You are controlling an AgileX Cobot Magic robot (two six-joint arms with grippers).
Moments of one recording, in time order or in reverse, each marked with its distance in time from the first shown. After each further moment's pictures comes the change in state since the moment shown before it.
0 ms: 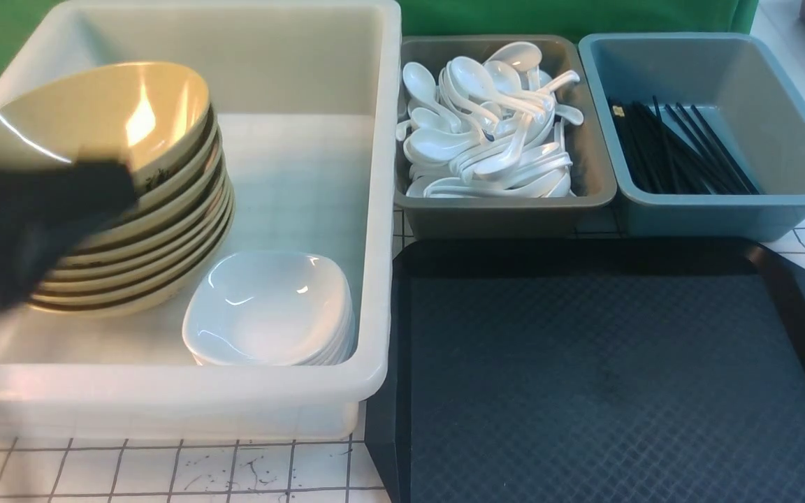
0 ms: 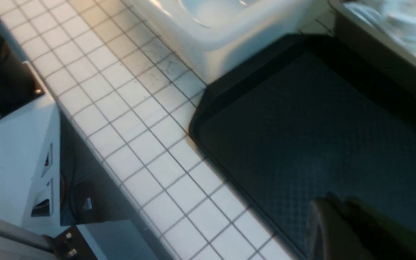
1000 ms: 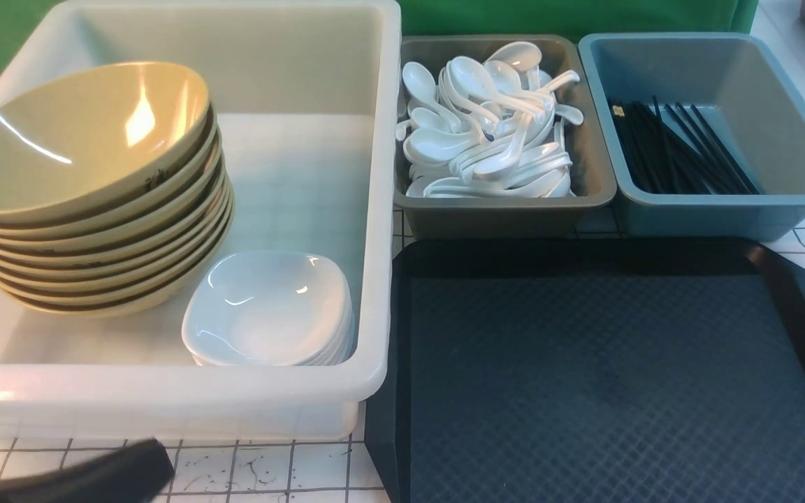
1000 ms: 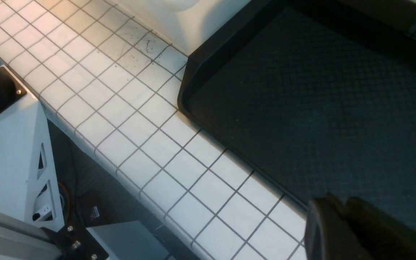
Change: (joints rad) right arm 0.000 -0.179 0.158 -0.039 -0.001 0.135; left arm 0.000 -0.380 0.525 -0.220 -0.096 0.133
